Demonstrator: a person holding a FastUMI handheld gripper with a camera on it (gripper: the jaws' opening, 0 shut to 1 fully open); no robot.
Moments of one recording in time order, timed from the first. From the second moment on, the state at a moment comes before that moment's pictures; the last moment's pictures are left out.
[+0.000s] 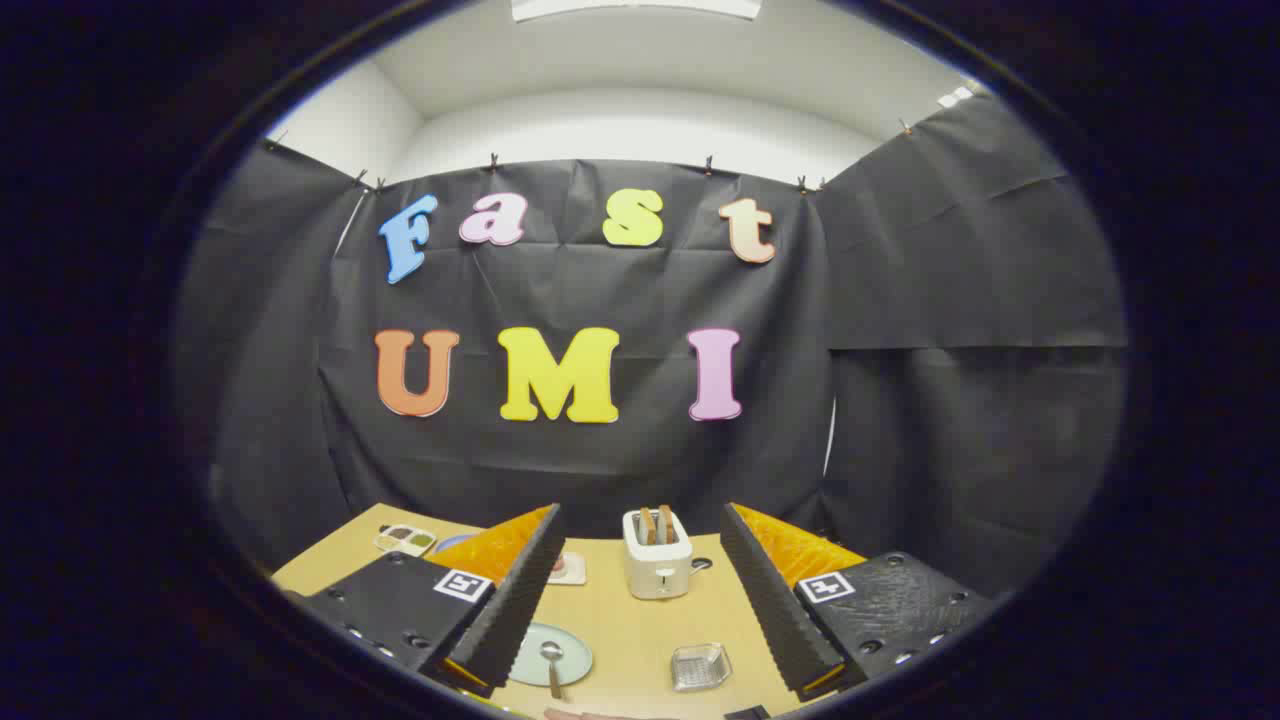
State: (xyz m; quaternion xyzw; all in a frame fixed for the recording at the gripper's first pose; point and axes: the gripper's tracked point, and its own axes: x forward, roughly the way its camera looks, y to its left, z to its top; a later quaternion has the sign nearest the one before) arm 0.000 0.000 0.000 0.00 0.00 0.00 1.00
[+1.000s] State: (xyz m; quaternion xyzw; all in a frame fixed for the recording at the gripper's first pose) arm 0.062 0.036 -0.043 0.01 0.02 0.02 1.00
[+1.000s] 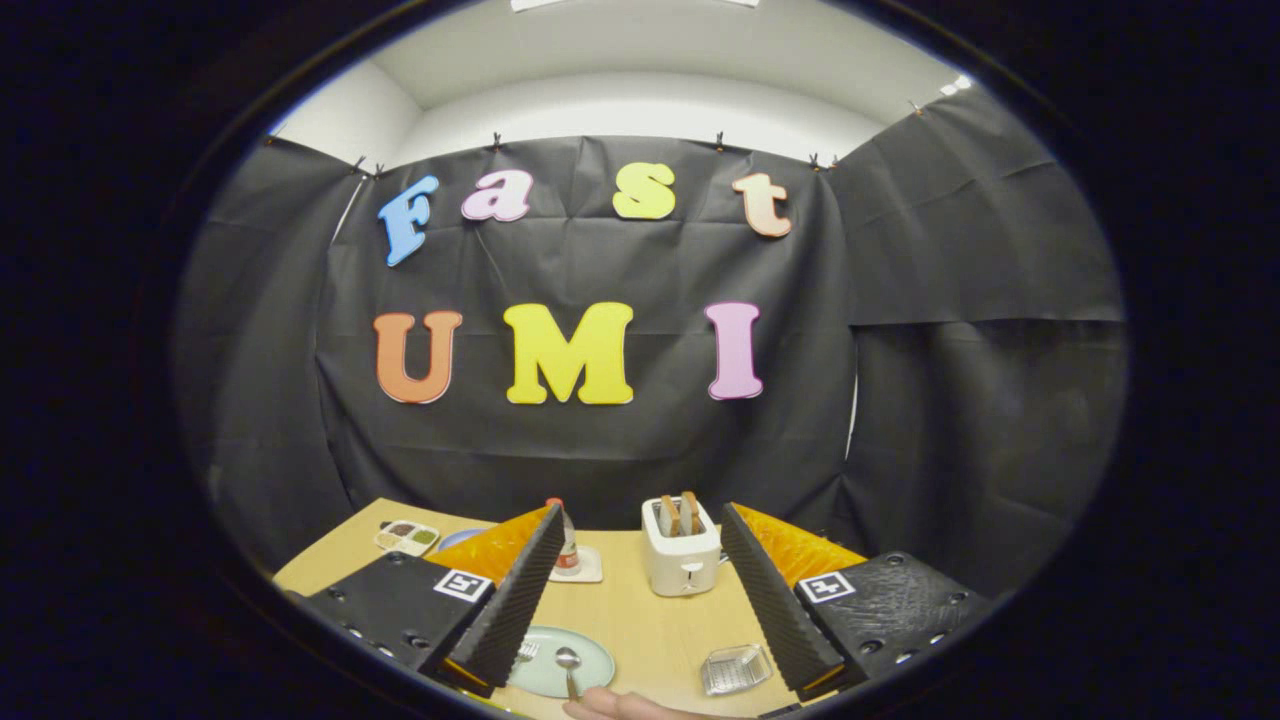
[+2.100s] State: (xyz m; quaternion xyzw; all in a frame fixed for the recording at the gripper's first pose) arm 0.105 0.146 -0.411 -0.05 0.43 0.10 0.90
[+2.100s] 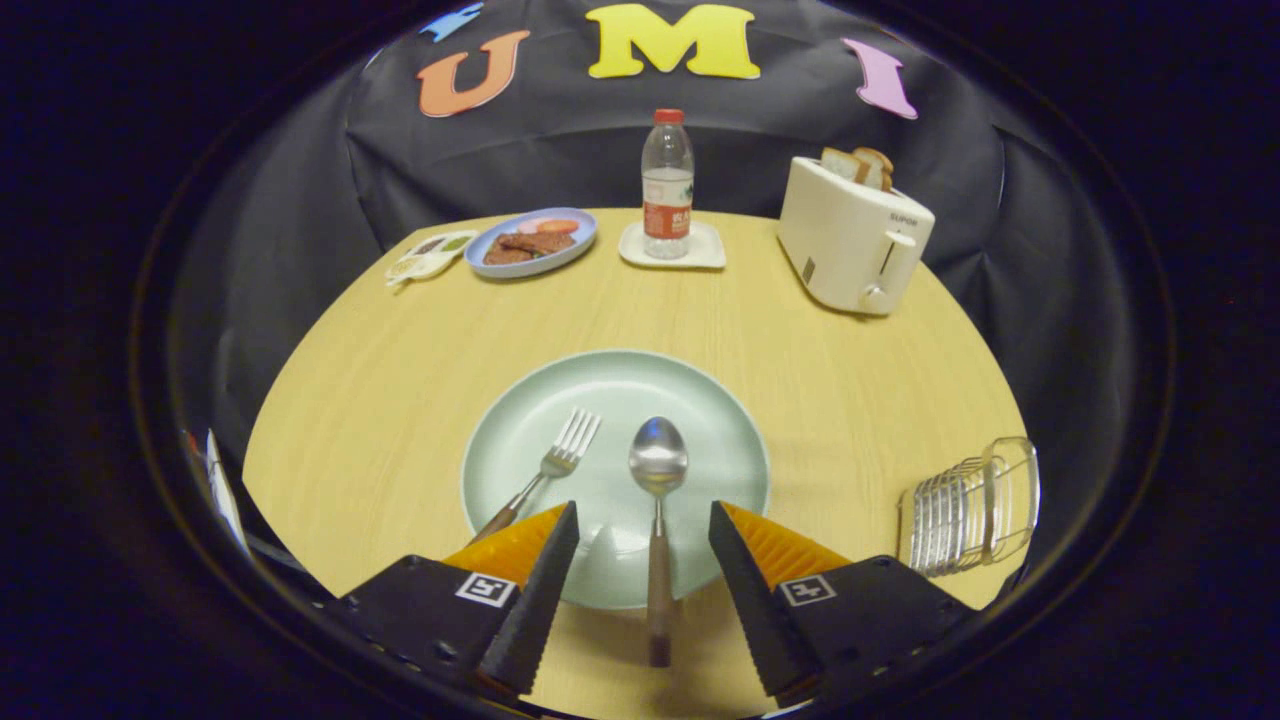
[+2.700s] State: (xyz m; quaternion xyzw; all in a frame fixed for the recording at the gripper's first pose) arm 0.096 0.139 -0.436 -0.05 0.48 0.10 0.87
